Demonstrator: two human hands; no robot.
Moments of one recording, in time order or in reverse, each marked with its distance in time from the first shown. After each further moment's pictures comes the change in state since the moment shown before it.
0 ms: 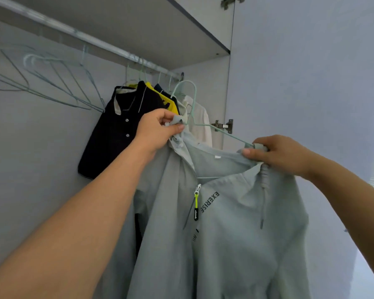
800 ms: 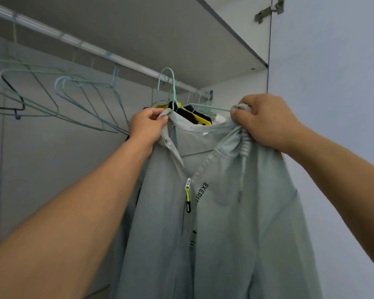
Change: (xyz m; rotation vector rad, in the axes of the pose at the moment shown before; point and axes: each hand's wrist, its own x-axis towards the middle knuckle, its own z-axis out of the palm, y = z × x) left_hand 0.121 -0.054 -0.090 0.020 0.299 -0.035; right_hand 0.135 -0.115 0.041 -0.075 0.457 -0.333
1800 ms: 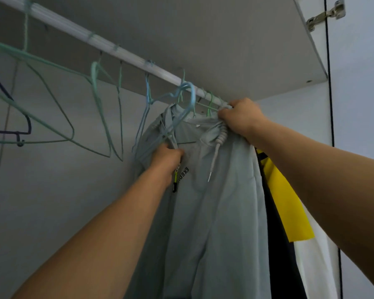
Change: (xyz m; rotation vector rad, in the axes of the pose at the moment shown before) left_hand 0.114 -0.093 -0.035 0.009 -0.085 -0.283; right_hand 0.177 -0.034 0.174 0.015 0.014 0.209
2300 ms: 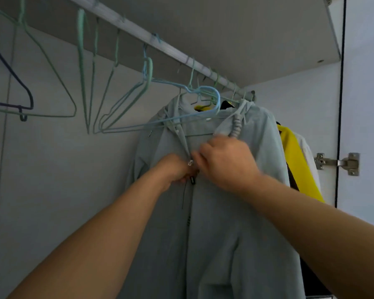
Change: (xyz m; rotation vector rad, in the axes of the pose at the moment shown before) left_hand -0.040 -0.036 -0.008 0.389 -0.275 -0.060; right_hand -0.112 0.005 0.057 -0.419 0.132 -0.686
